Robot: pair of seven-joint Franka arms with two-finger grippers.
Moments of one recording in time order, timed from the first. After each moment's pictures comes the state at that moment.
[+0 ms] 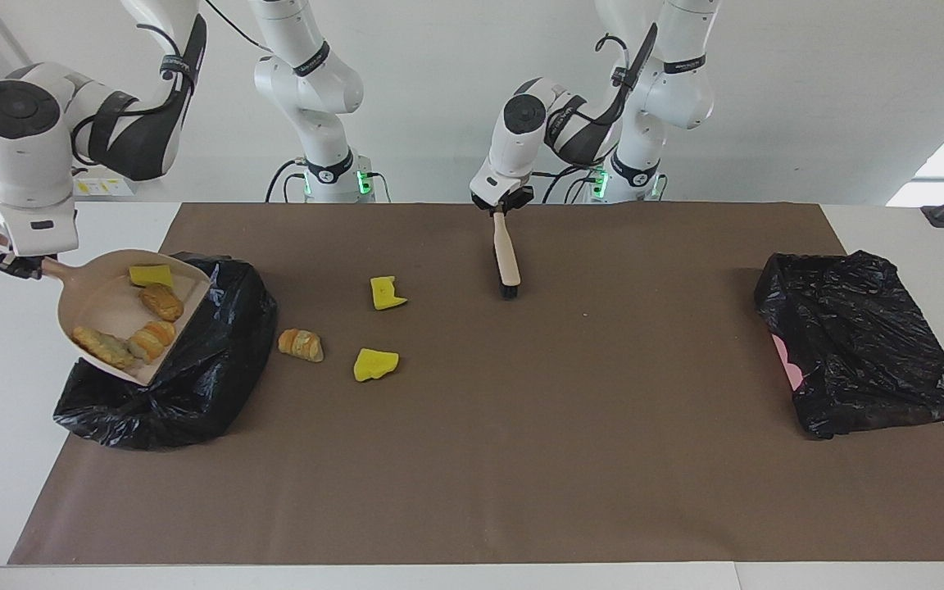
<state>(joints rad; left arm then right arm) -0.89 -0.07 -0.06 -2.38 -0.33 2.16 -0.76 -0.27 0.10 -0.05 -1.78 -0.66 1.95 -1.48</state>
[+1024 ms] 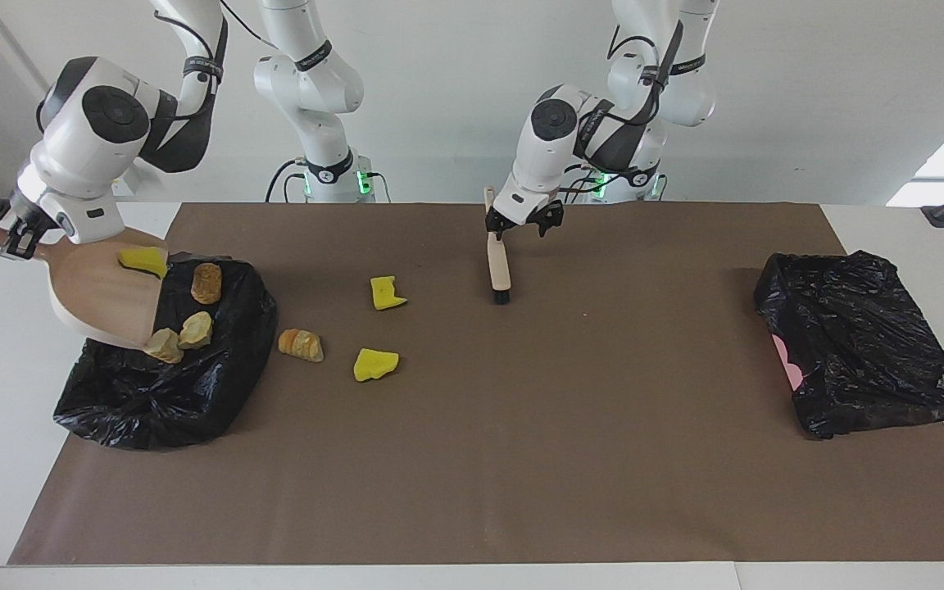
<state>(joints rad) -0.69 -0.06 -0.02 -2.21 -0.17 2.06 -0.71 -0.25 -0.02 -0.02 -1.92 -1.00 2.03 -1.57</state>
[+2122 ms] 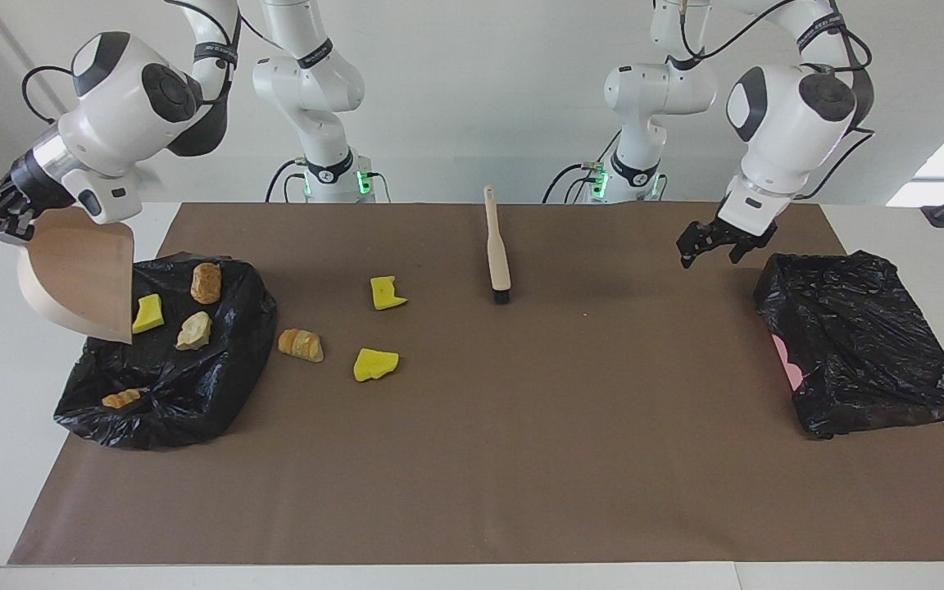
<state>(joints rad) -0.07 -0.15 -0.01 -2.05 -0.03 1.90 -0.15 -0.16 -0.06 -0.02 -1.91 -1.11 2.04 -1.58</state>
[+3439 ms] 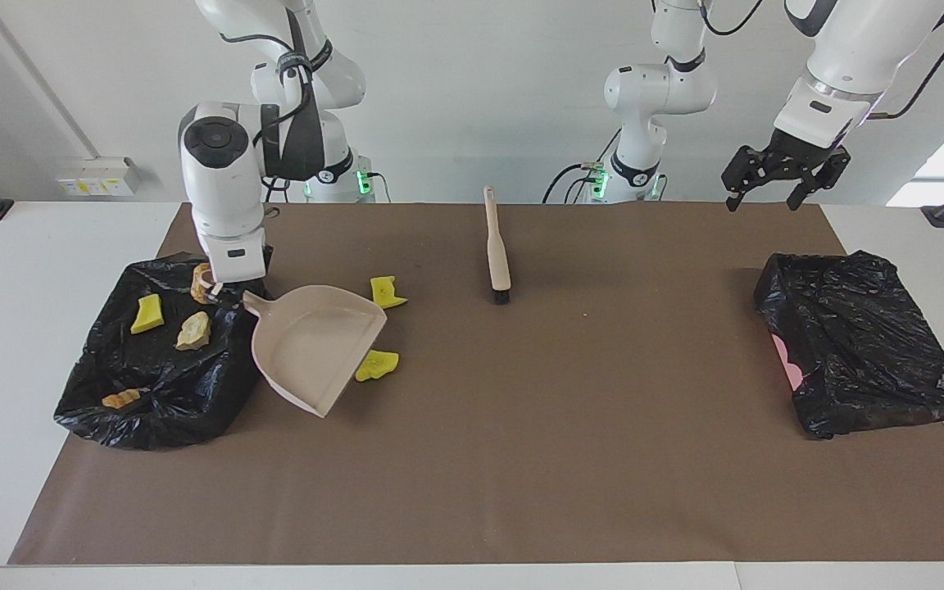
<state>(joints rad) -0.07 -0.10 -0.03 -1.64 0.00 1.55 -0.05 0.10 0.07 0.00 -1.94 -0.24 1.95 -0.84</state>
